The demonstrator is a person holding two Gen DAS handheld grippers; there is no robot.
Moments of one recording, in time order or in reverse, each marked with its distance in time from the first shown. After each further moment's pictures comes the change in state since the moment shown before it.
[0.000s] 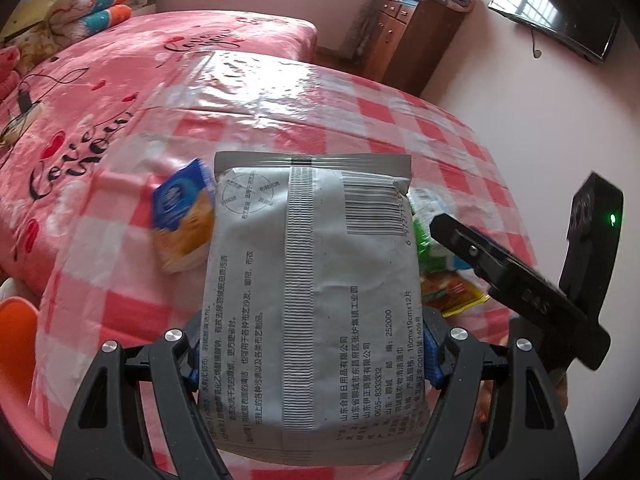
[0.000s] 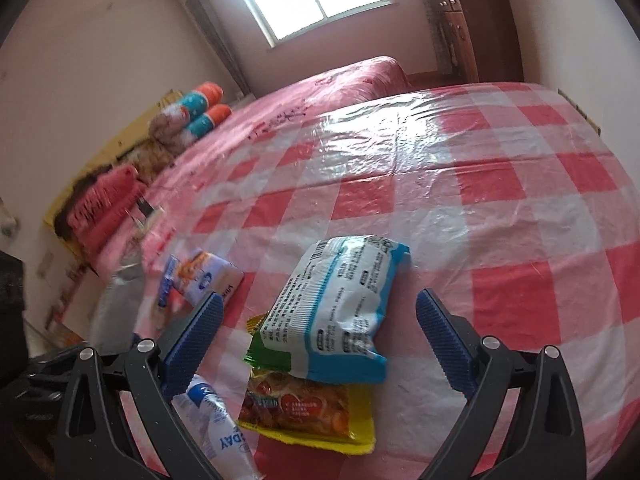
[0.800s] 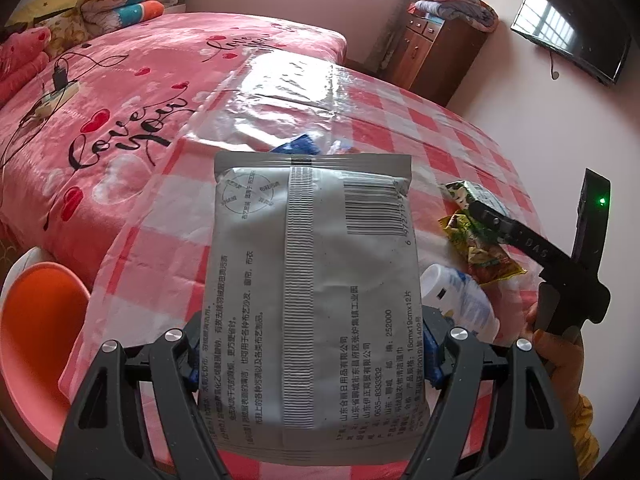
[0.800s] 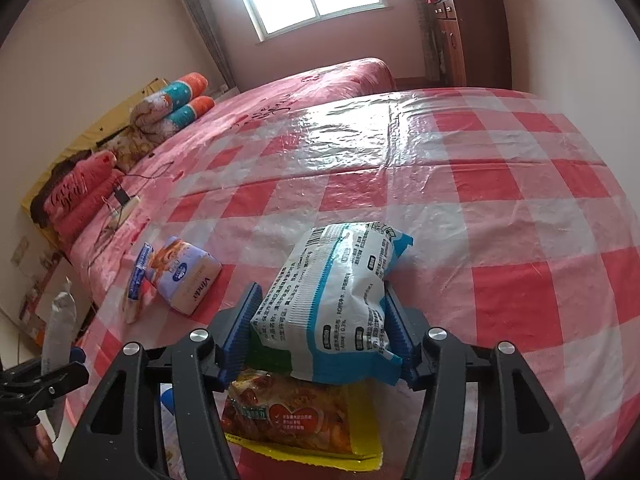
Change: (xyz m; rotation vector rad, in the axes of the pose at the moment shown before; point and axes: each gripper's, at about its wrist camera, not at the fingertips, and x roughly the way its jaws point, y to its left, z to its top) left arm -0.028 0.068 -0.032 -0.063 -0.044 0.036; right arm 0.011 0.003 -0.008 -0.020 -0.010 -0.077
